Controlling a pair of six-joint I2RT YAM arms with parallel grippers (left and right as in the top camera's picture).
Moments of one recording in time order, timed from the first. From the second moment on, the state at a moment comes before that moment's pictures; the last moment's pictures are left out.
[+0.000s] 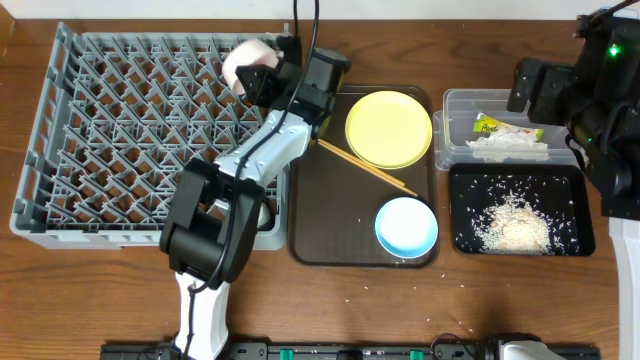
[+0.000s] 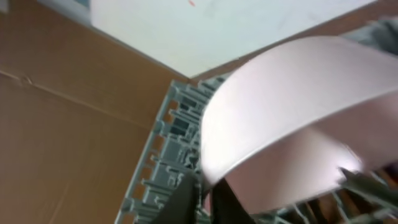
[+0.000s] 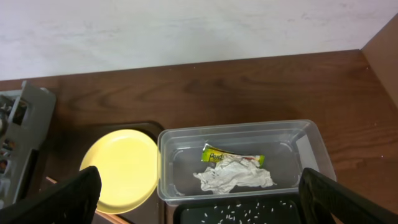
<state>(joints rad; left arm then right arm) -0.45 2.10 1.51 -0.22 -1.26 0.15 0.05 1.33 1.71 -0.99 0.11 0.14</state>
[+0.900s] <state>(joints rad) -0.46 2.04 1.52 -0.30 -0.51 -0.10 0.05 1.33 1.71 -1.10 0.11 0.14</state>
